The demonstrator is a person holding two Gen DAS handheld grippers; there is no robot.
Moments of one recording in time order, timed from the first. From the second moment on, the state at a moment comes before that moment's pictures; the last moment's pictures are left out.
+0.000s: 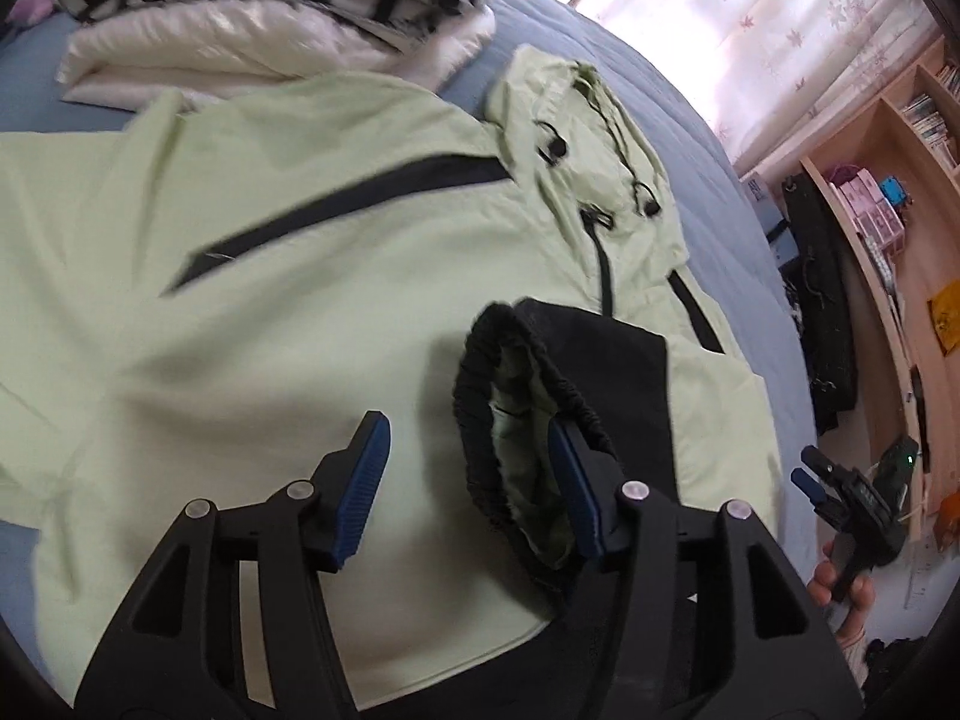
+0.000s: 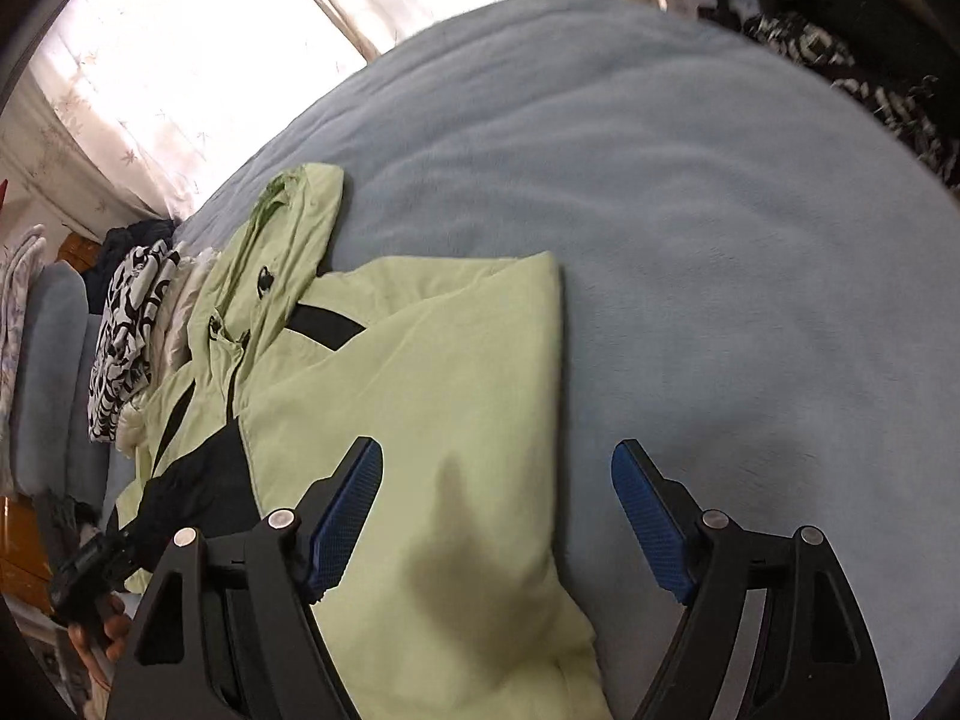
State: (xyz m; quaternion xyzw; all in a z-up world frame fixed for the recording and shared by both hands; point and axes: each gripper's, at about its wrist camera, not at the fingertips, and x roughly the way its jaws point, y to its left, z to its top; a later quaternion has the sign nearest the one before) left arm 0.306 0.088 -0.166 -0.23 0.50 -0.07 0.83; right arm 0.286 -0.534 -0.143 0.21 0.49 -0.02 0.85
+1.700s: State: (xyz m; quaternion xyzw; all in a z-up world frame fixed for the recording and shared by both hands) left arm 0.334 0.026 -0.177 -0.04 0.49 -0.02 0.87; right arm 0.247 -0.538 -0.177 0.16 0.52 -0.06 0.84
